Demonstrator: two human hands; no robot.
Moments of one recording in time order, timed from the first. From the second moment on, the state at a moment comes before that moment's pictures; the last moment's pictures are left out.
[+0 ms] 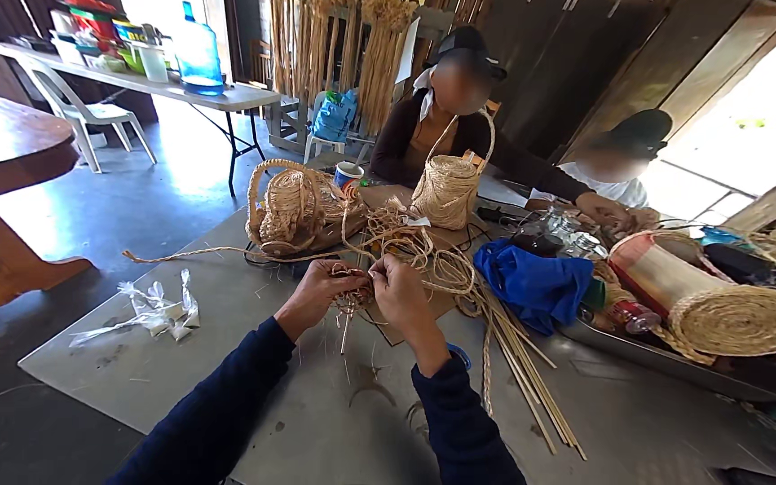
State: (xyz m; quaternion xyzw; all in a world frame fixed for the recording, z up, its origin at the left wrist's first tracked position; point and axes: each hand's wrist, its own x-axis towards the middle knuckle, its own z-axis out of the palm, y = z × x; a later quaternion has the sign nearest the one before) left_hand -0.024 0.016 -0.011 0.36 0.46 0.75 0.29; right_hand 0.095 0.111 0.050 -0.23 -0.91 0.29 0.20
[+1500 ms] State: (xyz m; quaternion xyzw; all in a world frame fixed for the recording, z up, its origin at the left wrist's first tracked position) left_hand -0.017 0.017 -0.007 0.29 0.43 0.80 0.30; right_hand 0.084 0.116 0.034 -0.25 -0.81 0.48 0.25
